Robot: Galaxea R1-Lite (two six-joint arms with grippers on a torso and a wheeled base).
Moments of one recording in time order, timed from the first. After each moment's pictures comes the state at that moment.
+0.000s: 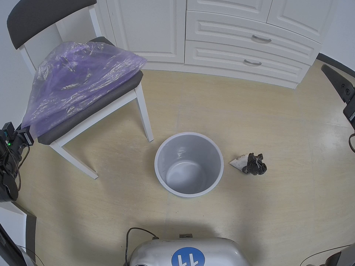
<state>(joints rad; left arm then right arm) 0.45 1.88 -0.49 -1.53 -0.20 -0.04 0.81 1.10 -0.61 -0.88 -0.72 0.16</state>
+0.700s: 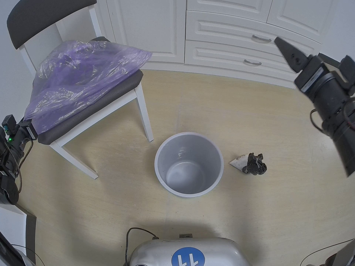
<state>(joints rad) 0.34 1.76 -0.44 -1.53 -0.16 -0.04 0.84 1.42 -0.76 -1.15 -0.66 0.10</state>
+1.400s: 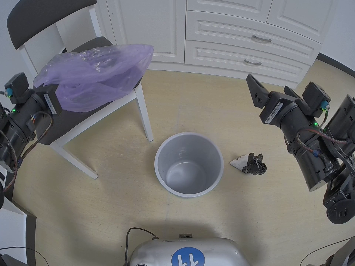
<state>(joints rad) -0.30 1.34 -0.64 -0.95 0.18 0.04 0.78 1.61 -0.68 -1.33 -0.65 0.00</state>
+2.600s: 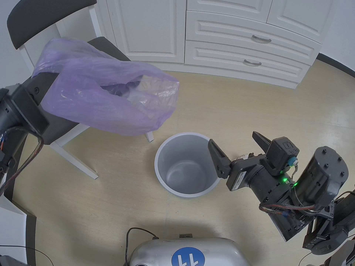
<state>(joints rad) -0.77 1.13 -0.61 -0.91 0.31 0.05 0.97 1.70 -0.51 -1.33 -0.66 0.00</state>
